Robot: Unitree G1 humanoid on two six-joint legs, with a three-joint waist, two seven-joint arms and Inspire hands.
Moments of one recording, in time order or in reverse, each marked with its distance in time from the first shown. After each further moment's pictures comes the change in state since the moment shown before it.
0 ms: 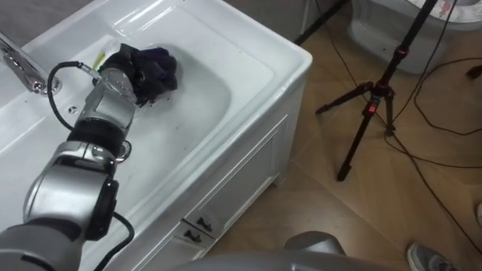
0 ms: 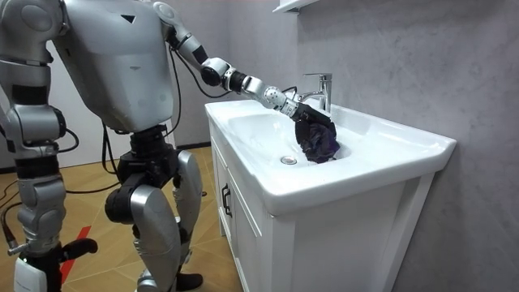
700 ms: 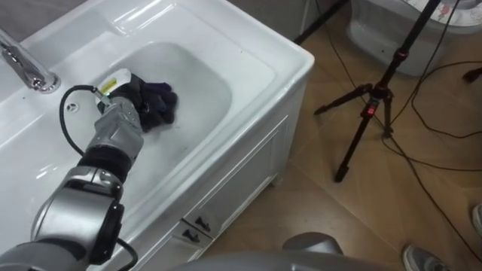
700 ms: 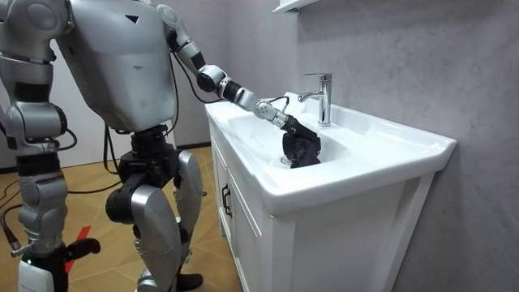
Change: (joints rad) left arm 0.122 -0.033 -0.003 0.001 0.264 -0.025 0.001; right arm 0.028 -0.002 0.017 -0.077 -0.006 -0.015 0.024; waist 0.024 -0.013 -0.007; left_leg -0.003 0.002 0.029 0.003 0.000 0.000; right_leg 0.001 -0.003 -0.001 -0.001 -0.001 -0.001
